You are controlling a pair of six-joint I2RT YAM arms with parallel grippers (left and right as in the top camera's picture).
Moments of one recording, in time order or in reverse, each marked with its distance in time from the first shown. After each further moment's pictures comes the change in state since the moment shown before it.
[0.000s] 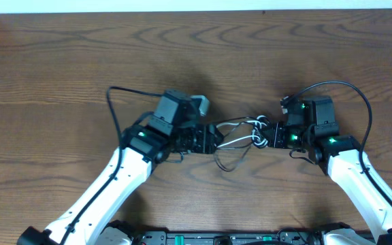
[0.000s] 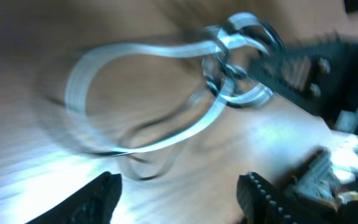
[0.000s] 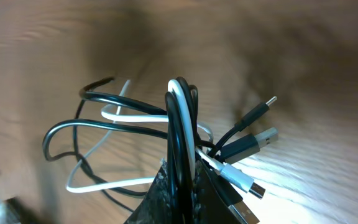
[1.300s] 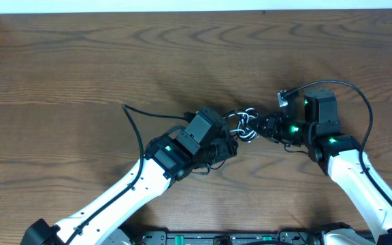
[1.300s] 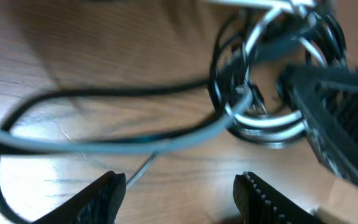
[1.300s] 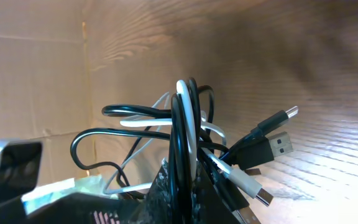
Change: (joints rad) left arm -0.227 0.013 0.000 0.028 -0.304 -0.658; right arm 0.000 0.000 0.000 0.160 -0.254 0.351
